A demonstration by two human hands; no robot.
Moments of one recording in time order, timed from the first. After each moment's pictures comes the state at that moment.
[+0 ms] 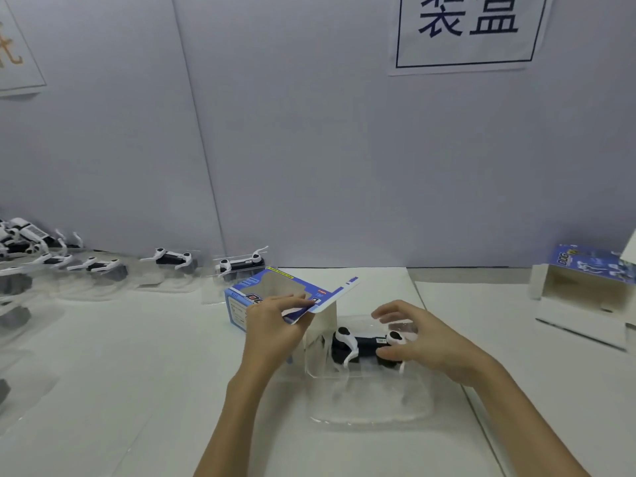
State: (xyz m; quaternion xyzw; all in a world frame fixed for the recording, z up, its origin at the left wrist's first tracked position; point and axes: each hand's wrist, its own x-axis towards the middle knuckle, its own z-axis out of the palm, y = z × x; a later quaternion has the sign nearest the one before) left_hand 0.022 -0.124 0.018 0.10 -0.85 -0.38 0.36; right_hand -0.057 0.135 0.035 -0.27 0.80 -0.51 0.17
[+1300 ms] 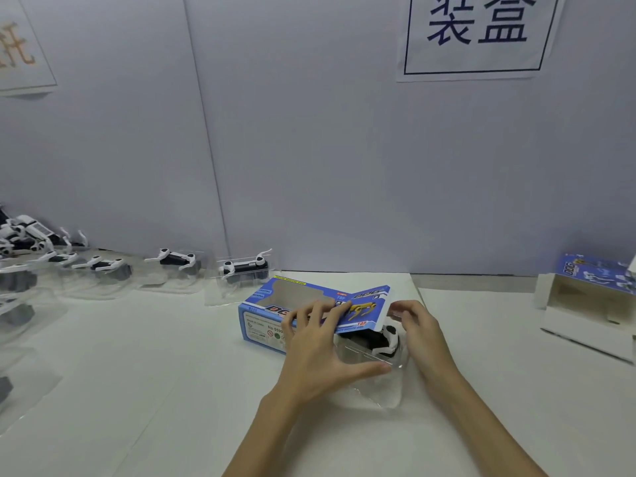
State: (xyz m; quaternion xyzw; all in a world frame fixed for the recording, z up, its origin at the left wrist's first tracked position) left_hand 0.023 -0.075 -0.001 0.02 -0.93 -0.21 0.31; right_hand -0.074 0.093 0.006 -0.11 0.72 -0.68 -0.01
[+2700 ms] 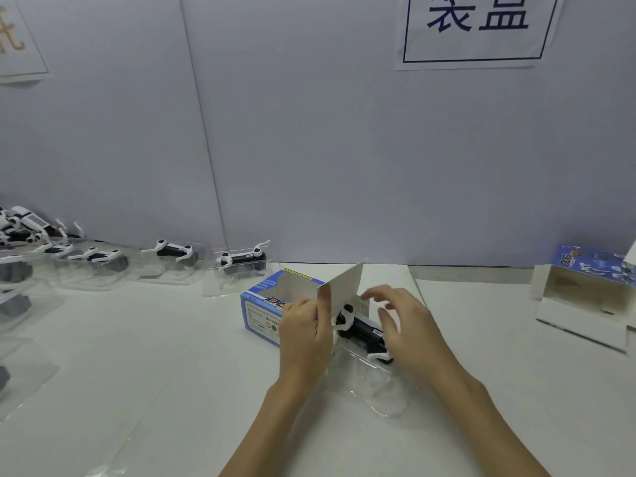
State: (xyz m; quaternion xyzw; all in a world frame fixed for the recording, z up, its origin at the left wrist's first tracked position) left_hand 0.016 -0.064 0.005 0.09 -0.81 -0.40 0.43; right_hand -0.040 0.101 0.029 -0.31 0.85 -0.41 -0.11
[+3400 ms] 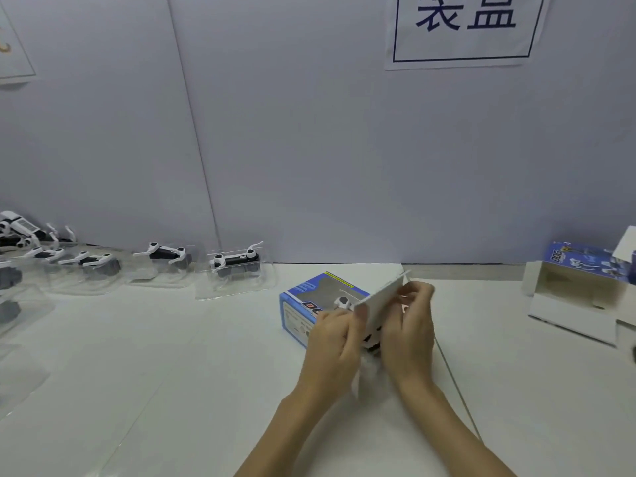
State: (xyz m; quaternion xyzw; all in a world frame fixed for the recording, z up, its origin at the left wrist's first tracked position) left_hand 0.030 -0.023 0.015 -0.04 -0.83 -0.44 0.34; right_hand -0.034 0.078 0.011 -0.11 0.72 -0.64 -0.23
